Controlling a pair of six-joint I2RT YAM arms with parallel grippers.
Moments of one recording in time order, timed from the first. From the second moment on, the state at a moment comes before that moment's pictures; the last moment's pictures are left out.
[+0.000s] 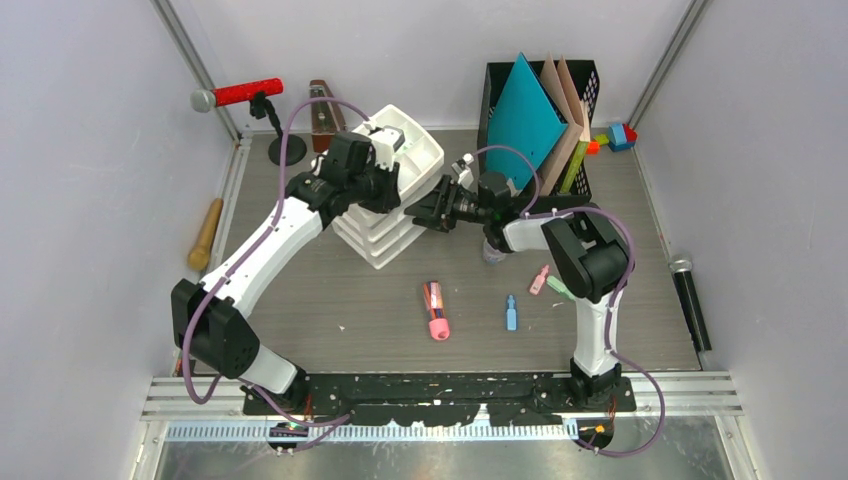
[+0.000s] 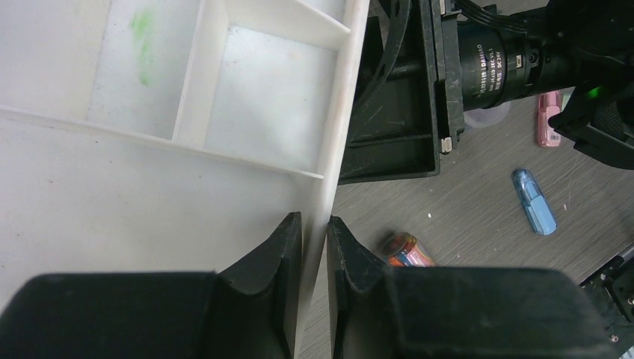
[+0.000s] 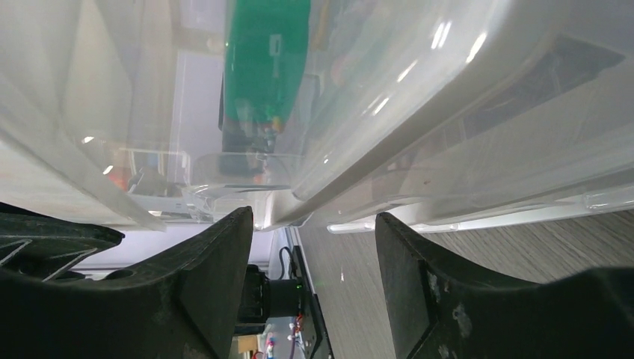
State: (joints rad) left arm -0.49 1.50 1.42 -0.59 0.15 -0.08; right arm 0.47 2.02 1.06 0.78 -0.74 1.13
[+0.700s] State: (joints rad) left arm -0.48 1.48 1.37 -0.51 0.18 -0.13; right arm 0.49 2.08 0.99 1.05 -0.66 1.37
